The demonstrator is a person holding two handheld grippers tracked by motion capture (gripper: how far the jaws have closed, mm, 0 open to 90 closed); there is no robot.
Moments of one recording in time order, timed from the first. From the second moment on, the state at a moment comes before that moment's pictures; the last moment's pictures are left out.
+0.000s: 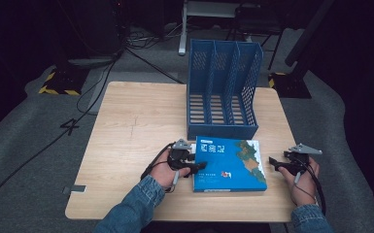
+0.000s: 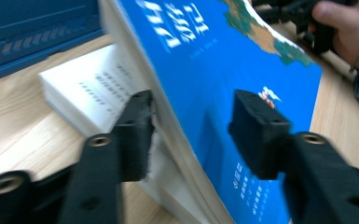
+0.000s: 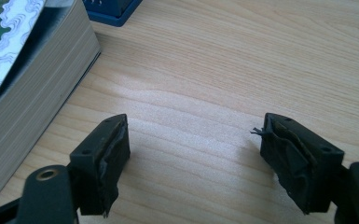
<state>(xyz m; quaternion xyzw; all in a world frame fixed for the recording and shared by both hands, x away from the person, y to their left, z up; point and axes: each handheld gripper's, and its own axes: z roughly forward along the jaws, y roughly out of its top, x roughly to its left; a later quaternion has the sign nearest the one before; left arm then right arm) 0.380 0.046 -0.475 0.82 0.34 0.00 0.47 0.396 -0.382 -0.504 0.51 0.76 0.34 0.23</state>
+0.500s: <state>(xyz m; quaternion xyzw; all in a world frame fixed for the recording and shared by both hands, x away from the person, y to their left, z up) 0.382 0.042 -0.474 0.80 0.32 0.02 0.51 0.396 -0.381 -0.504 0.51 0.76 0.34 0.23</state>
